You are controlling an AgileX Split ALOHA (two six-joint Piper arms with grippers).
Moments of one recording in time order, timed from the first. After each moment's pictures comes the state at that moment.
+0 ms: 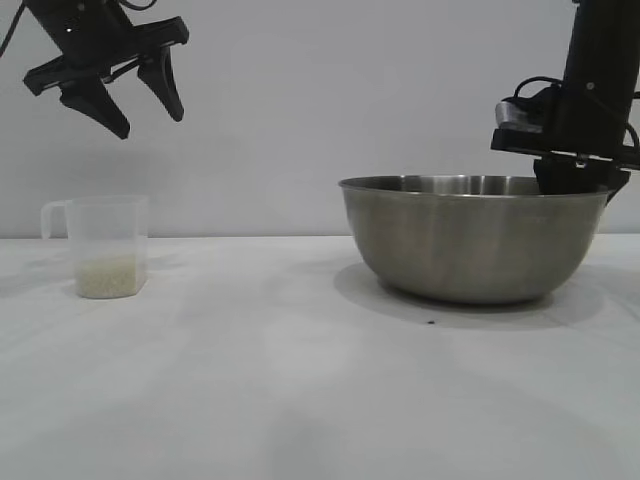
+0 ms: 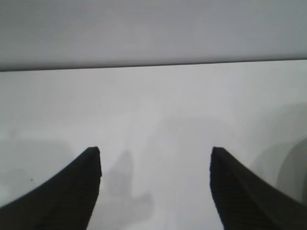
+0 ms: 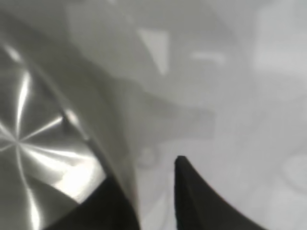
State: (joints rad) left arm -0.13 2.02 -1.59 -0.51 0.47 0.27; right arm 0.11 2.30 -1.88 0.26 1.23 -0.16
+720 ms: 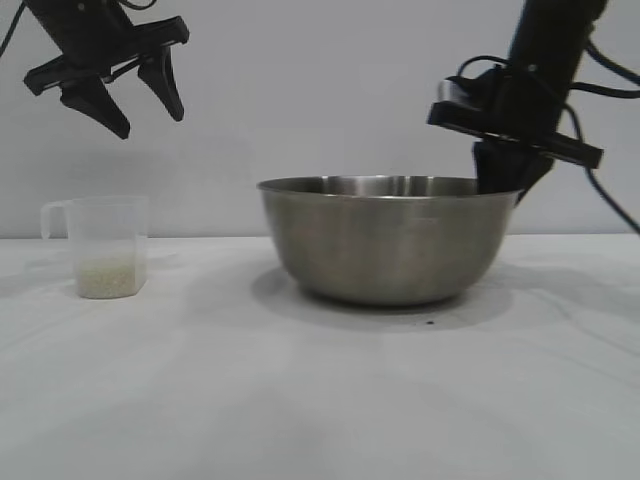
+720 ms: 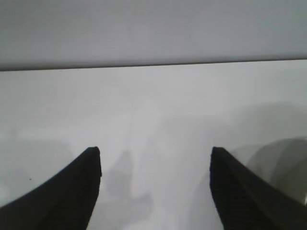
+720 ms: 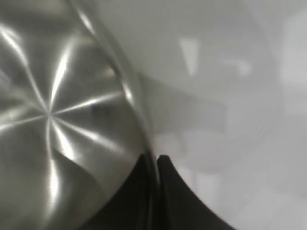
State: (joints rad) left arm -0.13 2.02 -1.59 -0.52 0.48 0.27; right arm 0.30 2.26 -1.79 0.31 1.22 -0.19
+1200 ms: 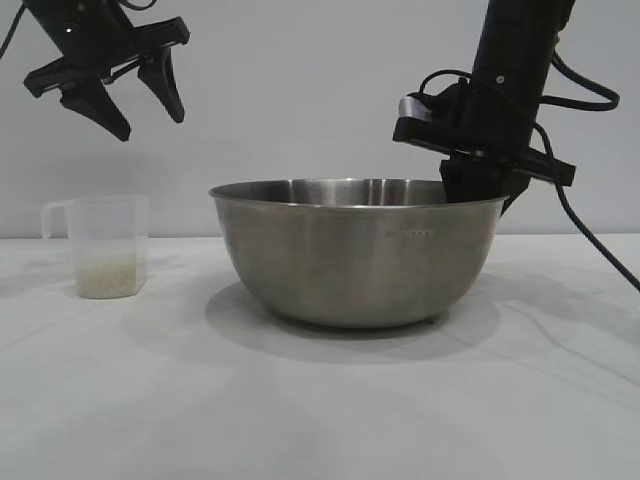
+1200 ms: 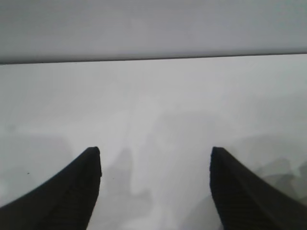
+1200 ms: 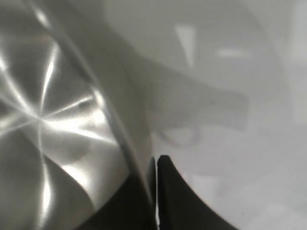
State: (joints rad) left arm -0.13 2.02 -1.59 -0.53 0.49 0.27; right arm 0.30 2.24 -1.78 0.32 1.22 -0.20
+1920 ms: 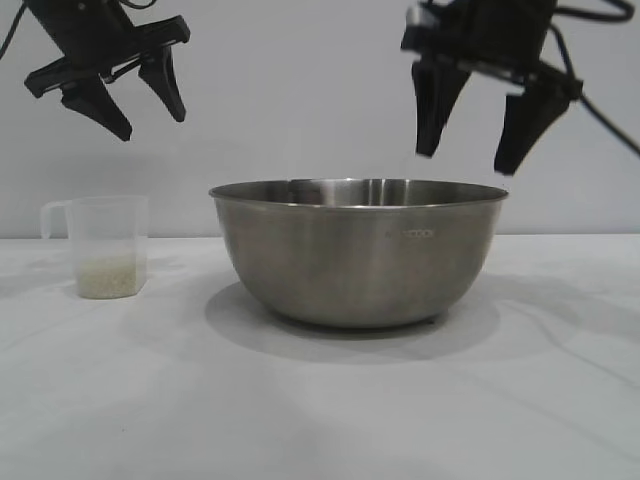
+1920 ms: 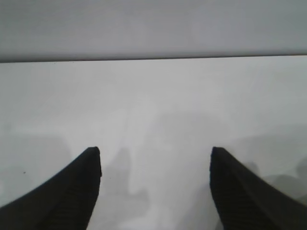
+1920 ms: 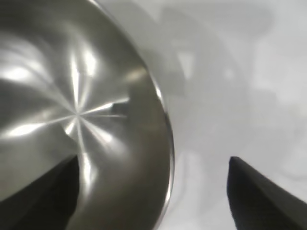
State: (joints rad) left arm -0.13 2.02 -1.59 -0.53 0.49 0.27; right arm 0.28 1.89 -1.72 0.09 1.23 -0.11
